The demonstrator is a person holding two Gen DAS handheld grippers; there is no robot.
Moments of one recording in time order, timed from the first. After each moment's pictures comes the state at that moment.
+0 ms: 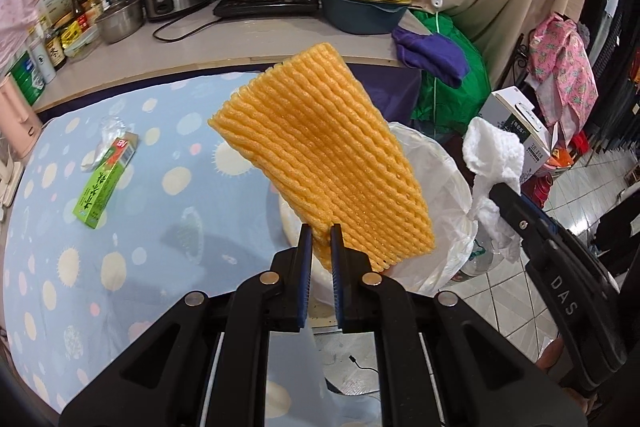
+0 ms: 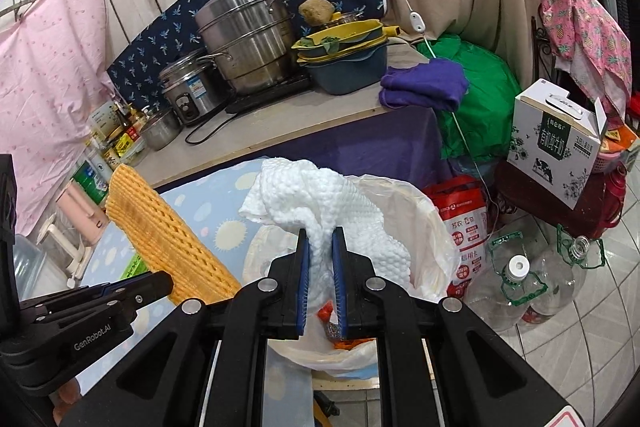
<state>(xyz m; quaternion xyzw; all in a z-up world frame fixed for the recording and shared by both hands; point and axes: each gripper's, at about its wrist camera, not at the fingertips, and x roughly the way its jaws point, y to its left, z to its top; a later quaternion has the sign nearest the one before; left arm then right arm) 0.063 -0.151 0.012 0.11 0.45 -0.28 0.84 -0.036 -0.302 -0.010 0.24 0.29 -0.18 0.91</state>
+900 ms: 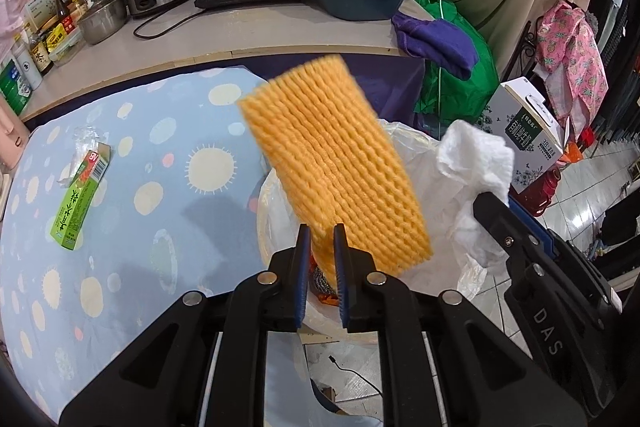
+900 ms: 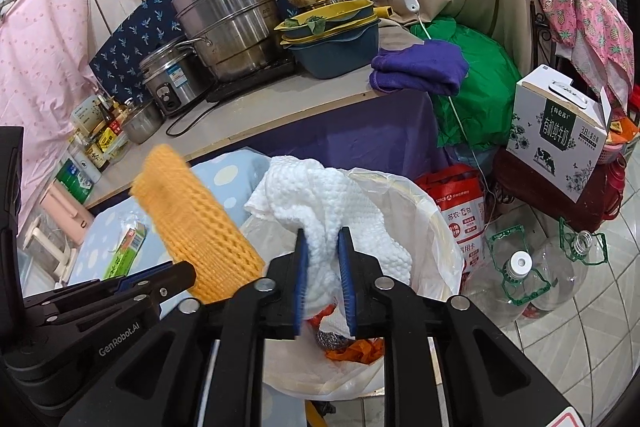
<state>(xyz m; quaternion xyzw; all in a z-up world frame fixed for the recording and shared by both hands) 0.094 -0.191 -0.016 0.12 0.46 -0.28 0.83 0.000 -0.317 -0.032 0.24 0.31 -0.19 0.90</state>
